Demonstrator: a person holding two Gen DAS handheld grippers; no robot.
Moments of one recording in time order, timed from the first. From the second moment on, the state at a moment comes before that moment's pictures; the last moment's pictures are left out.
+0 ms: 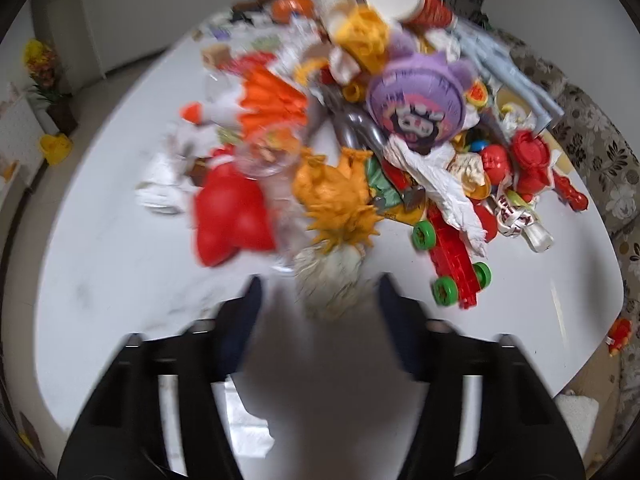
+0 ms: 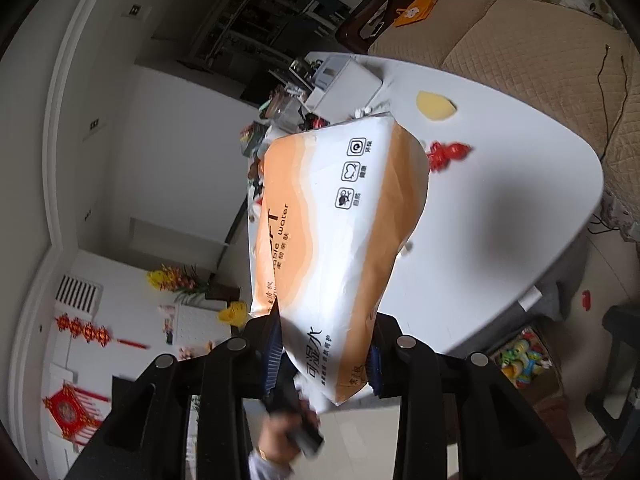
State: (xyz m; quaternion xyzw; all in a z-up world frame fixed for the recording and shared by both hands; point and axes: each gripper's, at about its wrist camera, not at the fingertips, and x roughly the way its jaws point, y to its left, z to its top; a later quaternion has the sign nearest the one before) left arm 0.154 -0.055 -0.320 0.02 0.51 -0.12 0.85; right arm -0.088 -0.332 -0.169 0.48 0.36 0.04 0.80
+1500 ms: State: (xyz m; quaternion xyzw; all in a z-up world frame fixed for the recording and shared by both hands) left arm -0.063 0.007 -0.590 -0.08 0.76 -0.12 0.63; right arm -0.092 -0.195 -0.563 0.23 0.73 0.02 0.65
